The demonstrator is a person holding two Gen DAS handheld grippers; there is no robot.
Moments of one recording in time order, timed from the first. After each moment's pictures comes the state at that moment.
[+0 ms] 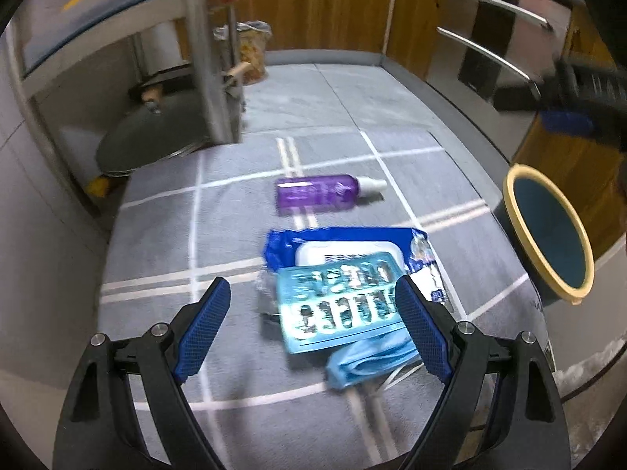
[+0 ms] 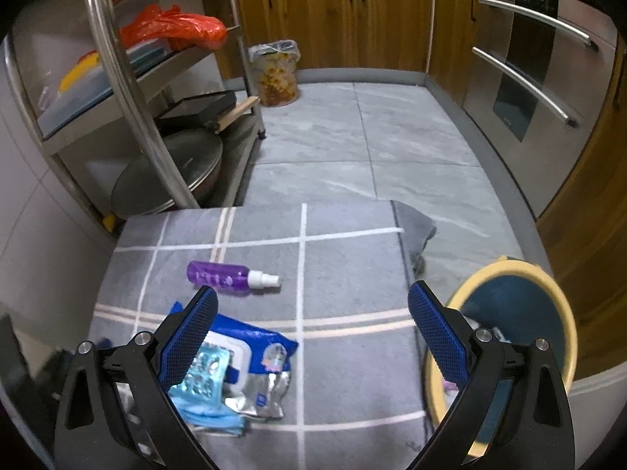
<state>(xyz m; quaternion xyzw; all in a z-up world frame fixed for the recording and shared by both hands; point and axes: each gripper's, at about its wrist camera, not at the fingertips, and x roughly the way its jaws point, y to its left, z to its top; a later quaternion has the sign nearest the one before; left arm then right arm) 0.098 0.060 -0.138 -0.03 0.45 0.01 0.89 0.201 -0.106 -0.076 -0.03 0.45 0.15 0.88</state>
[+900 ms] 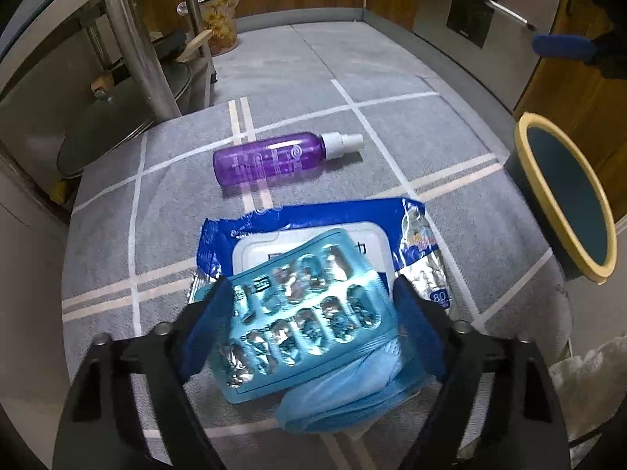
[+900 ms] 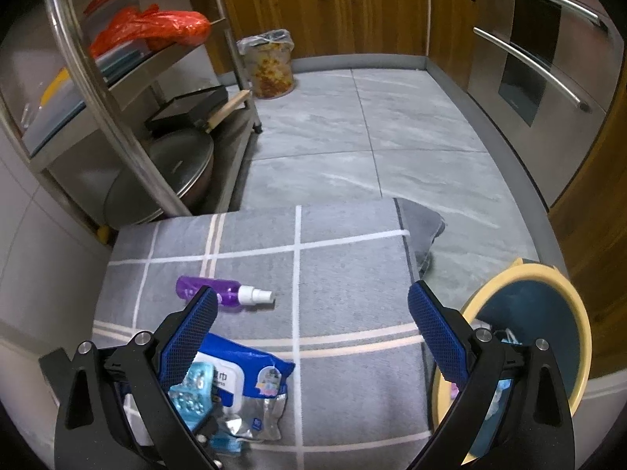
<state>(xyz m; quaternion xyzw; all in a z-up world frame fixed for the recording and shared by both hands) 0.137 0.028 -0.177 0.01 0.51 -0.01 0.86 0.240 -0.109 -0.091 -0.01 0.47 0.15 0.87</state>
